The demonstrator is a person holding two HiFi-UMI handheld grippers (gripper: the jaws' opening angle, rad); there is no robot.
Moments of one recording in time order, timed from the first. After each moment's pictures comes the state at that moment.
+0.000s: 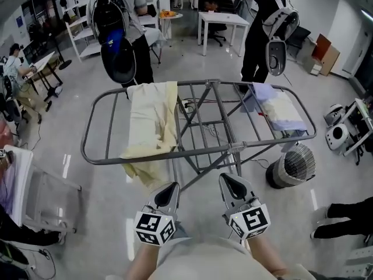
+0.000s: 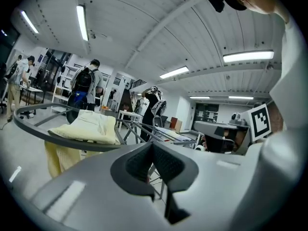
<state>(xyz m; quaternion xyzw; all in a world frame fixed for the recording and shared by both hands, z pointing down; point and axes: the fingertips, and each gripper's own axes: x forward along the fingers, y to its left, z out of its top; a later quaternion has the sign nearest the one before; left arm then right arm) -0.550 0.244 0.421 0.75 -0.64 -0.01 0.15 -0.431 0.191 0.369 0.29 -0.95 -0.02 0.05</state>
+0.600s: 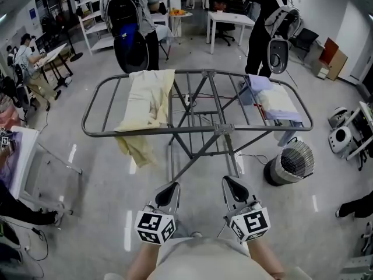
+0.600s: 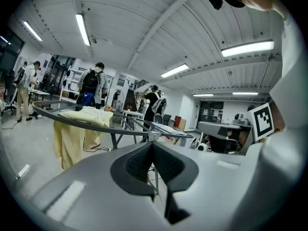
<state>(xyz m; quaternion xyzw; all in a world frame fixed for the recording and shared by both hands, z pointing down) -0.456 0.310 0.443 0.73 -0.67 0.00 0.15 -0.329 0.250 0.392 0.28 -0.96 -0.01 0.05</state>
